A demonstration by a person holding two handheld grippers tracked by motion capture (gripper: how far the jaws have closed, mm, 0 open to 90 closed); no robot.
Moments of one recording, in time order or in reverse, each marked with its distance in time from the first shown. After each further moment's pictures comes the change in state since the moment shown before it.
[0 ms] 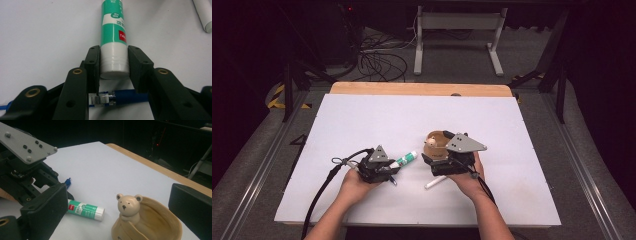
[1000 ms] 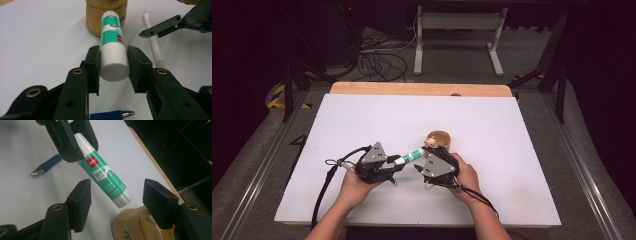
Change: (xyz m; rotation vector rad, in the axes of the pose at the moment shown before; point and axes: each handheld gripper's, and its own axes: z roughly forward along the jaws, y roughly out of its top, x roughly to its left) left arm -0.022 0.025 -0.034 -0.176 -0.048 0.026; right arm 0.040 -0.015 0.022 0.142 0.019 -0.525
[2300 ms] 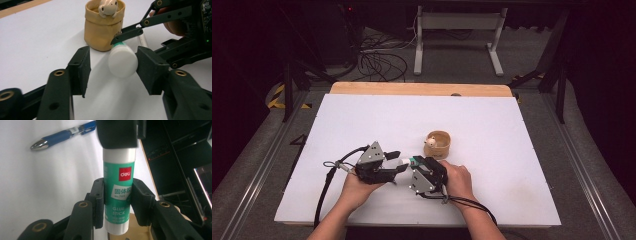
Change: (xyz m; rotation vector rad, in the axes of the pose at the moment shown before) left arm -0.001 0.000 -0.004 -0.103 -0.006 -0.031; right arm 0.032 0.003 0.019 0.085 -0.088 -0.287
